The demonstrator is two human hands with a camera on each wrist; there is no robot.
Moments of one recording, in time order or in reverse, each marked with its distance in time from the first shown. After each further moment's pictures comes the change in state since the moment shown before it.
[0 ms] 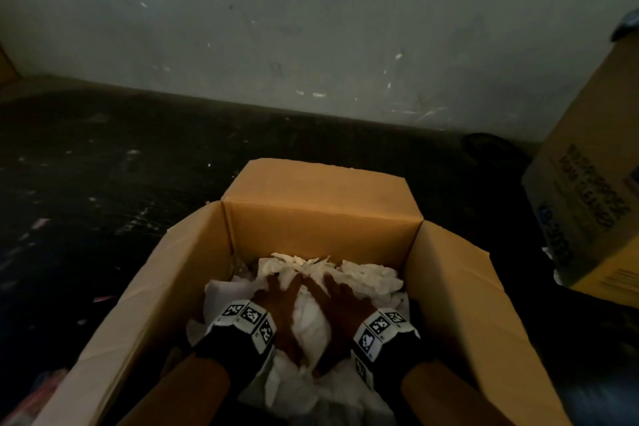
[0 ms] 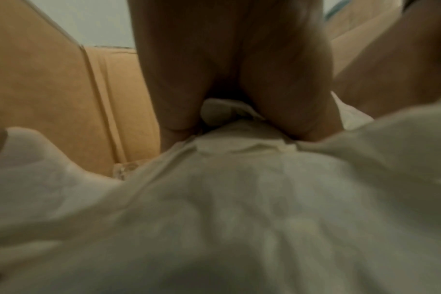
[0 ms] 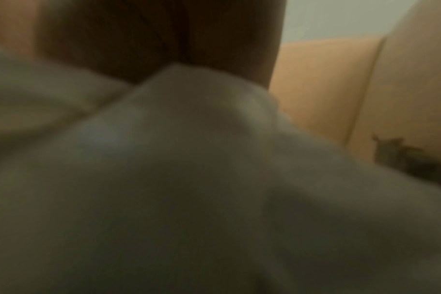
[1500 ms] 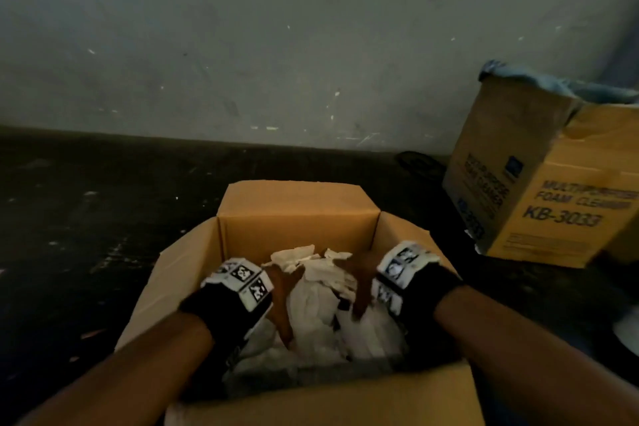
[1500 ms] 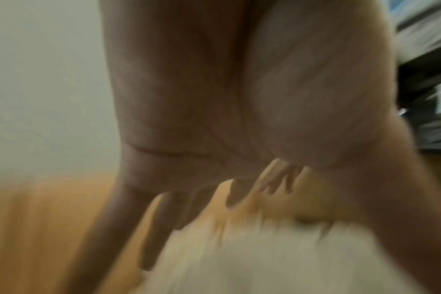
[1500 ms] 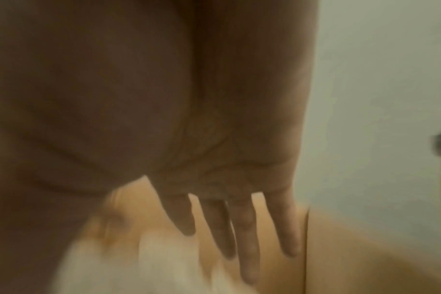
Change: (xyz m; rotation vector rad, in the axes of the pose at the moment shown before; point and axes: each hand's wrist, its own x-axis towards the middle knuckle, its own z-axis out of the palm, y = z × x) left_hand -0.070 -0.011 -0.066 0.218 0.000 0.314; right_hand -0.098 -0.042 -0.087 0.015 0.039 0.528
